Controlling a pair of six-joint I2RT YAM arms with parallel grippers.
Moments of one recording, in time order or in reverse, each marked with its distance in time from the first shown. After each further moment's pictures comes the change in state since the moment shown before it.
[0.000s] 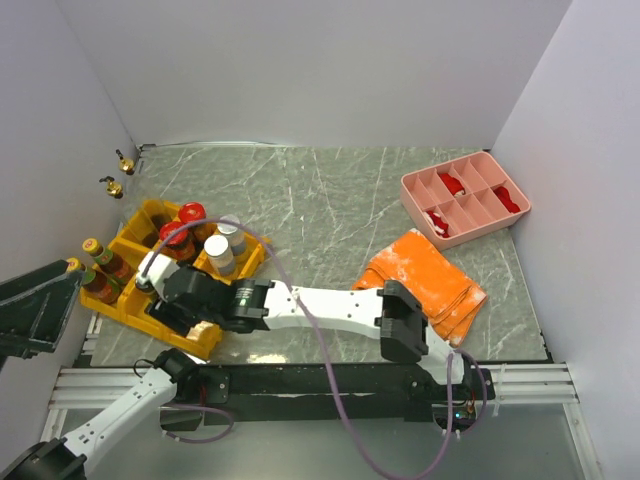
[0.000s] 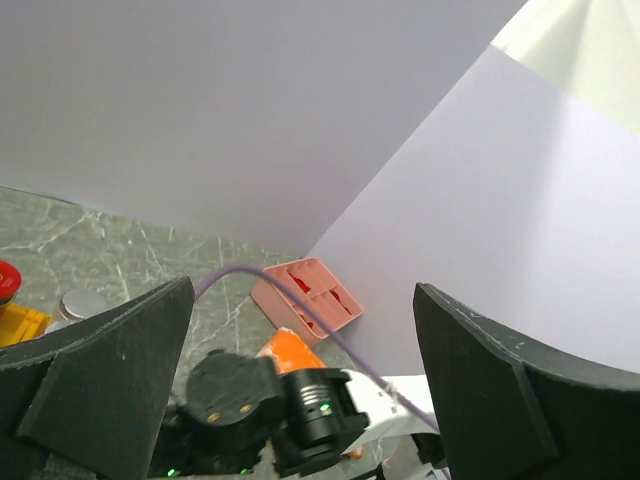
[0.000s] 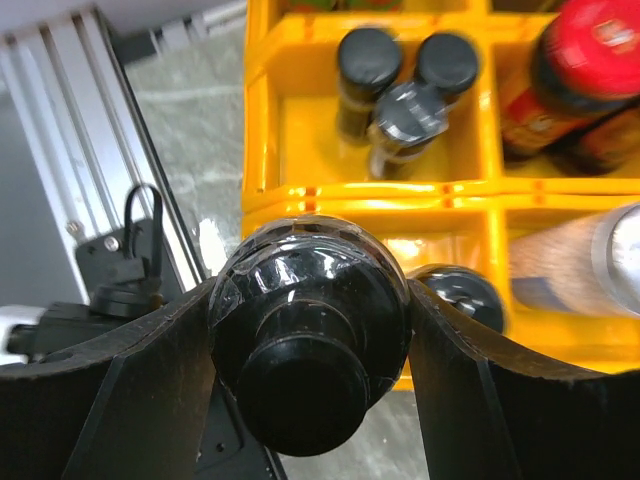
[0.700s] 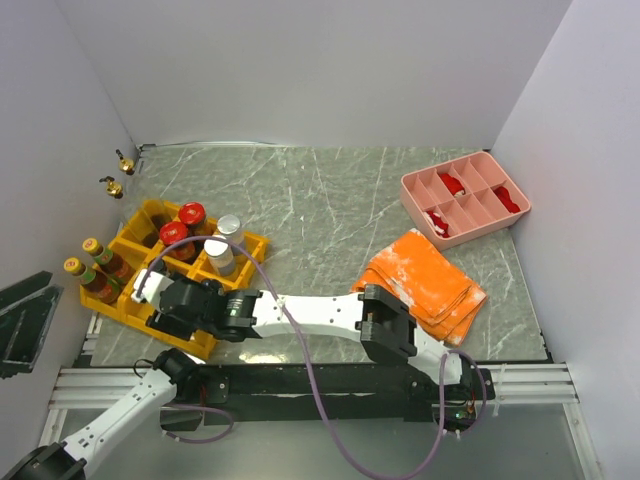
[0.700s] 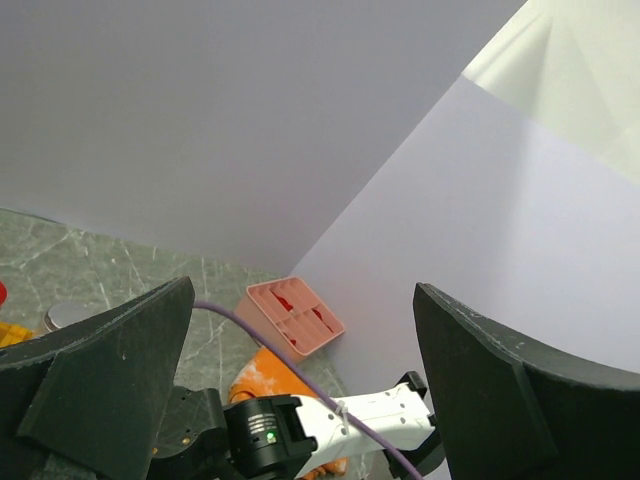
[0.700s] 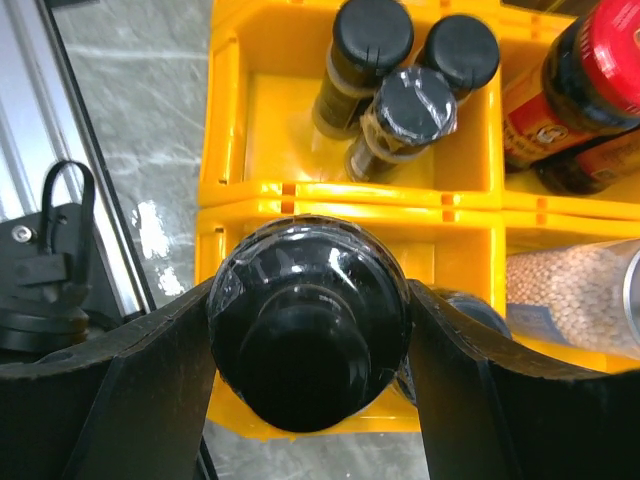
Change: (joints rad) left arm 0.000 -0.046 0.011 0.012 -0.002 -0.016; right arm 0.012 0.108 -0.009 0.083 0.040 -0.148
